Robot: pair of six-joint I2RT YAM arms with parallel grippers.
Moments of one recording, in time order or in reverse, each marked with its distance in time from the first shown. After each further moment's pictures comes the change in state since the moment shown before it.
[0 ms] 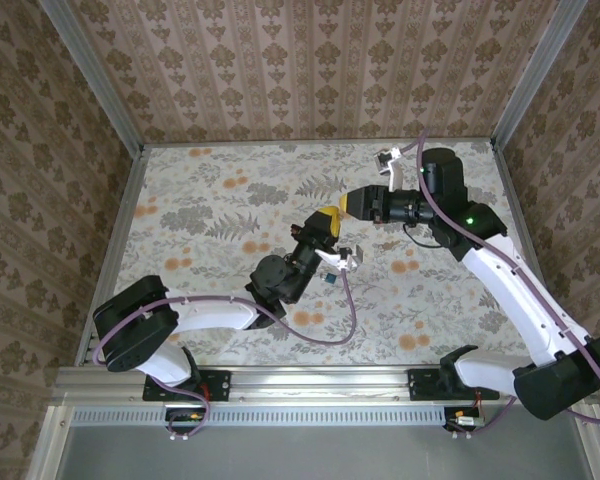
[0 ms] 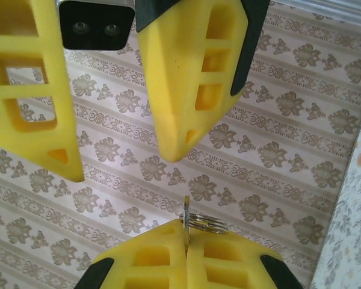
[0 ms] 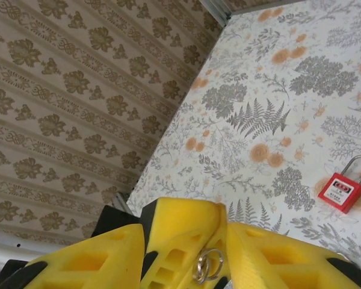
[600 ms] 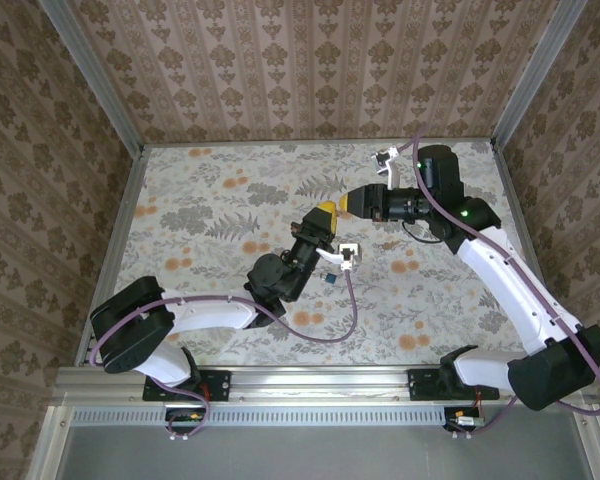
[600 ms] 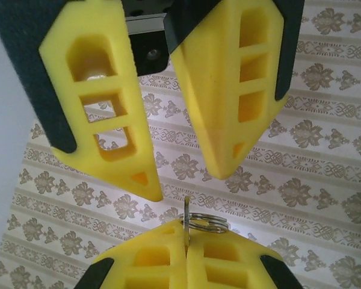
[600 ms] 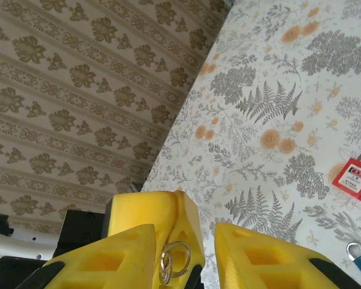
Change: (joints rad) left arm 0.002 -0.016 0.016 0.010 -0.018 0.208; right arm -0.026 0.050 -0.003 0.001 -0.090 0.053
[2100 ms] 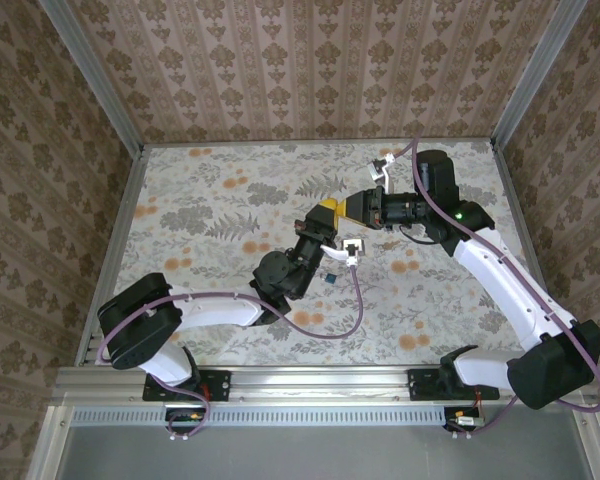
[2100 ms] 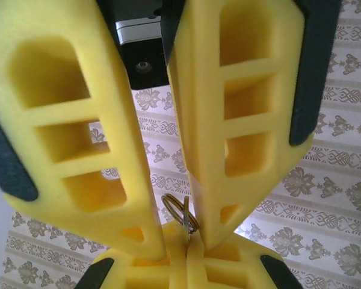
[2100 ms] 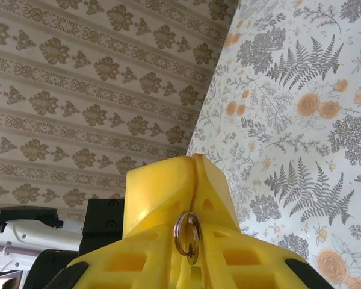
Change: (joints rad) left arm -0.002 0.044 0.041 0.005 -0.042 0.029; right arm 0.003 0.006 -0.062 0.076 -0.117 0.168
